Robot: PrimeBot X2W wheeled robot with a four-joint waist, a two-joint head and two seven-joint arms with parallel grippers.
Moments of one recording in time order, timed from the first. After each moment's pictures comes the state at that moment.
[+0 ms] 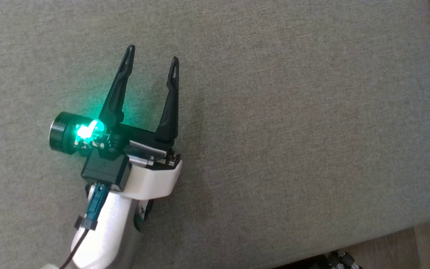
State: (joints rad) left arm -0.36 0.05 -0.34 -0.03 -0.03 0.06 -0.26; right arm -0.80 -0.77 0.24 0.85 0.54 0.13 -0.07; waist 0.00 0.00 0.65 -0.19
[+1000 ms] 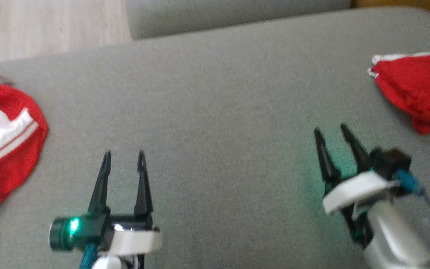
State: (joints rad) left arm -0.03 0.05 -0.26 0.07 -0.14 0.16 -0.26; right arm -0.32 -0.17 0.27 0.55 0.36 0.13 -0.25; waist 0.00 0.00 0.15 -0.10
